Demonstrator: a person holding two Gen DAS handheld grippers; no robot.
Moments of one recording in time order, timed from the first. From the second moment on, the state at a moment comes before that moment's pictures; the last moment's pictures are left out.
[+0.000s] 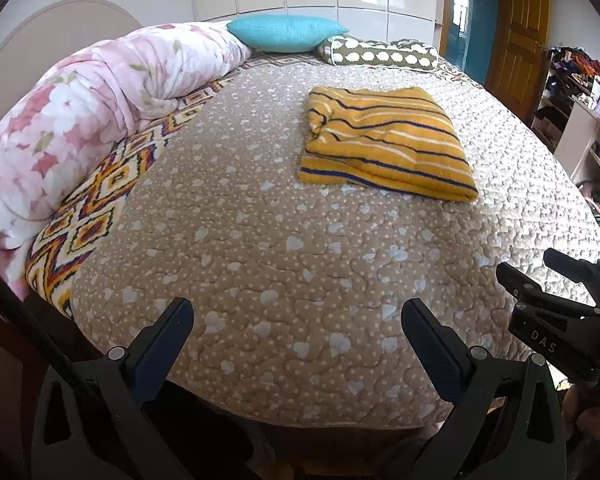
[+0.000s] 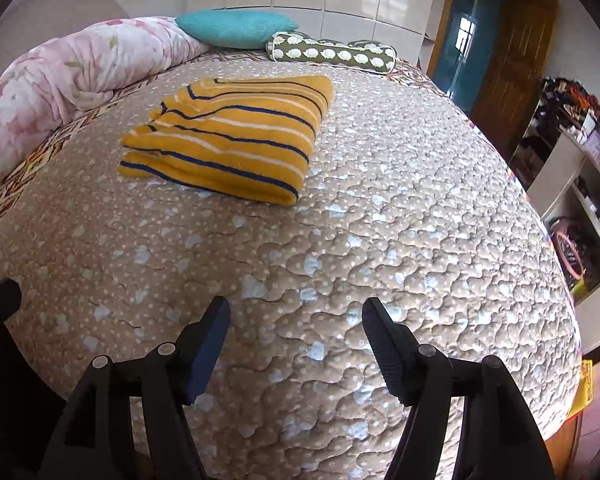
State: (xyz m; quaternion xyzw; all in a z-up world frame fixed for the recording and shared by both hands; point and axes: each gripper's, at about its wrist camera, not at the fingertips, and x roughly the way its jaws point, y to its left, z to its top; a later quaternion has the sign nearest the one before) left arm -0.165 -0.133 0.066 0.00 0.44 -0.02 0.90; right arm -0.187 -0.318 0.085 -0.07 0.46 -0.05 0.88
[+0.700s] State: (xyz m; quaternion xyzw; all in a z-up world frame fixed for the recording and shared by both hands) left arm -0.149 -0.114 0.043 -0.04 0.48 -0.02 0.88; right arm -0.192 -0.299 0.068 -0.08 0.48 -0.04 0.87
